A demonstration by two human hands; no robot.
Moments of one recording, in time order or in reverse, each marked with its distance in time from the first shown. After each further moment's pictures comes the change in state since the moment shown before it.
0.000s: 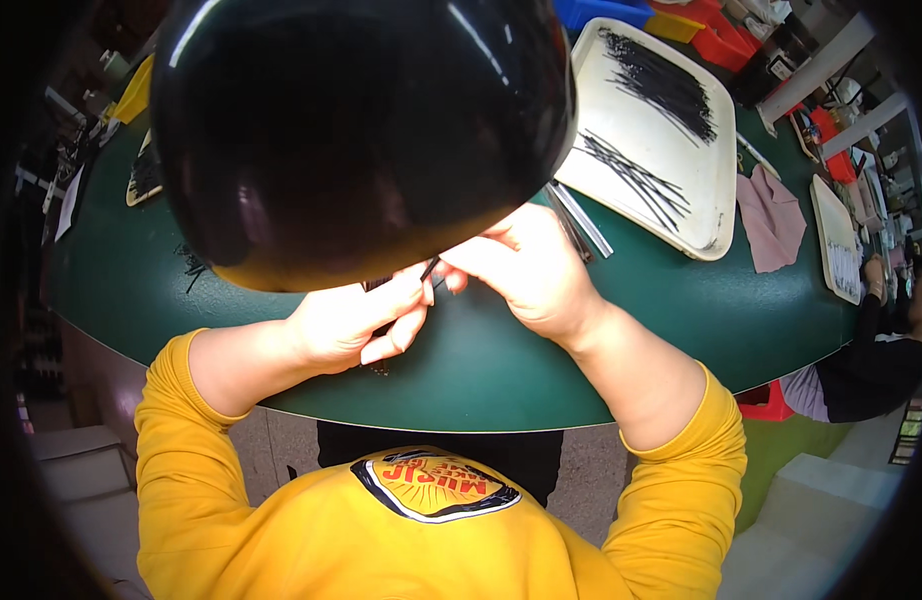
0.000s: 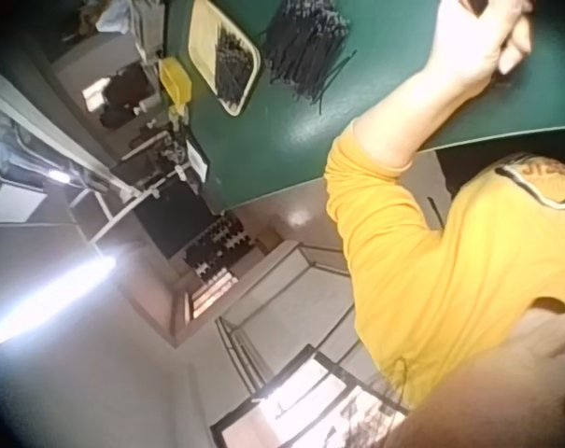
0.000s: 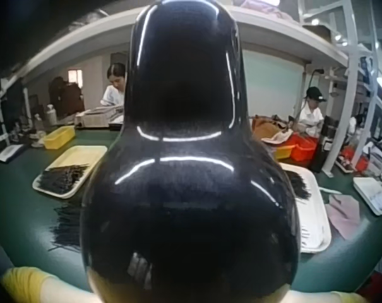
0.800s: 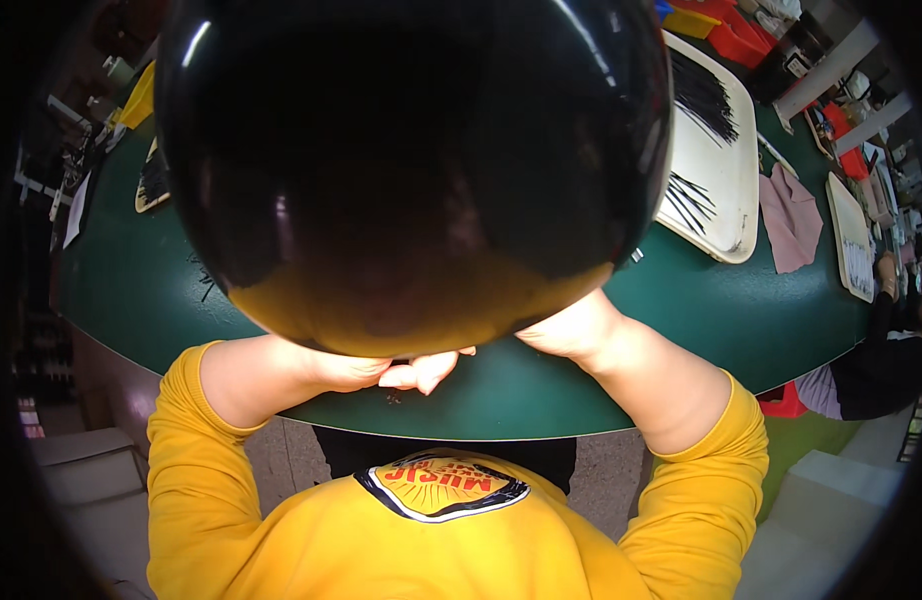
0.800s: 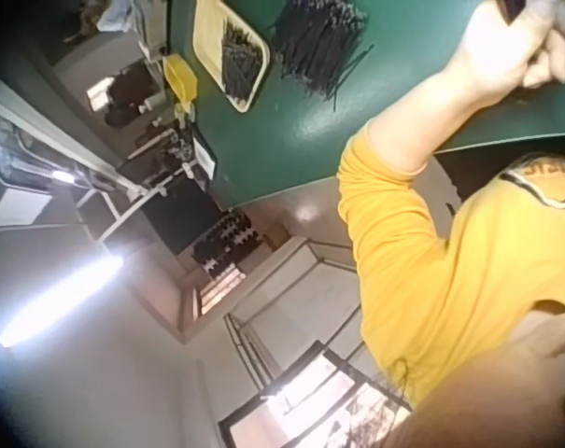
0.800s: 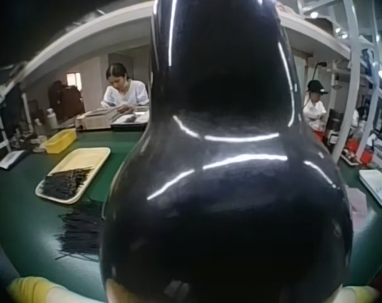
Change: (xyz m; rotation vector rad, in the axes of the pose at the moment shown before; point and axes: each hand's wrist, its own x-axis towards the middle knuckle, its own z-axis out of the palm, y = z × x) left_hand -0.007 0.005 -0.011 -0.018 -0.176 -0.163; right_hand 0.012 0.015 0.003 0.258 0.088 0.040
